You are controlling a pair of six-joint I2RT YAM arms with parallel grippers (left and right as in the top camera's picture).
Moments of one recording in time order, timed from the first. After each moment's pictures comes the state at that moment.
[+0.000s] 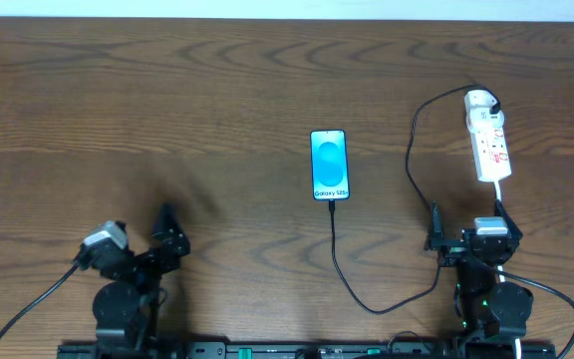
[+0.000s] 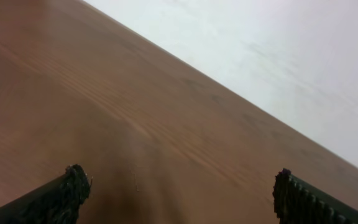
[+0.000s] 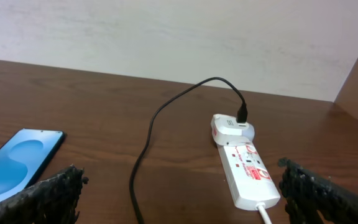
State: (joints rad) left arm -0.05 0.00 0.19 -0.39 -0.14 -0.50; right arm -0.05 0.01 0.01 -0.07 -0.04 -0.11
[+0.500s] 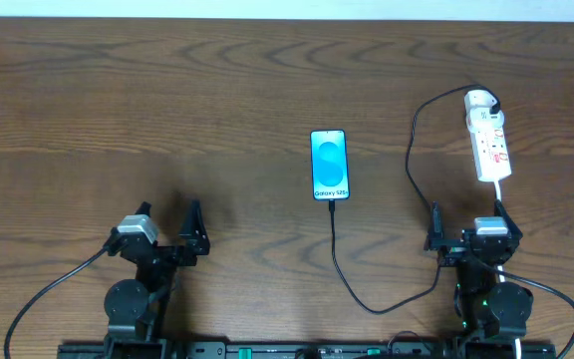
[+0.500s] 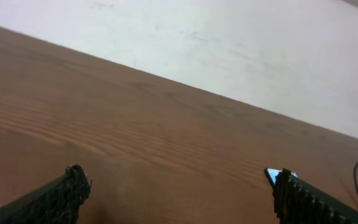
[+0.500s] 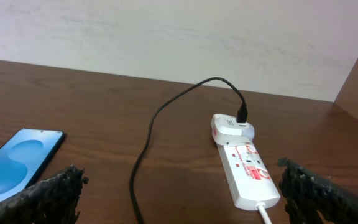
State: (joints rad) left arm -0.05 0.01 0.02 -0.11 0.06 -0.32; right arm -0.05 0.01 0.01 -0.07 -0.04 -0.11
